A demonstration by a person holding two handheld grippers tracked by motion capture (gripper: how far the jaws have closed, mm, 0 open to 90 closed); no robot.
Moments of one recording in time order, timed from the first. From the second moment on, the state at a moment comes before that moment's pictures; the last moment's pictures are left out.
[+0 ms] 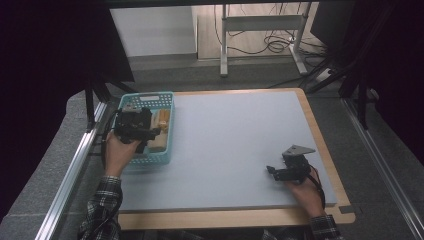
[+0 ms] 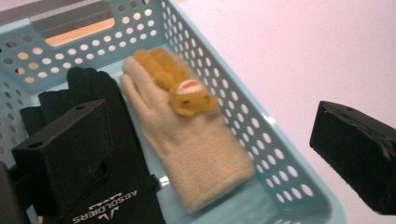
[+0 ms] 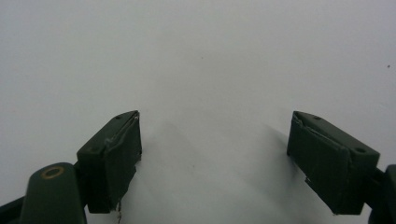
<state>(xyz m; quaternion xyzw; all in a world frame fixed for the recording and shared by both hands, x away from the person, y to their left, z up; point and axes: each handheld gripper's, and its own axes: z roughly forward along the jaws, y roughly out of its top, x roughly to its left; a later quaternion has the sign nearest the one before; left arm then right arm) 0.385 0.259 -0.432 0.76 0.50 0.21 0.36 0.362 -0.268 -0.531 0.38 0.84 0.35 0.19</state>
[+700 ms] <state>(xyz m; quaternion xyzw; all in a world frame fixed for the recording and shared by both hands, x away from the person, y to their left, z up) 0.364 0.232 -0.432 0.77 0.47 0.19 0.39 0.362 -0.268 -0.531 0.38 0.84 0.35 0.19</state>
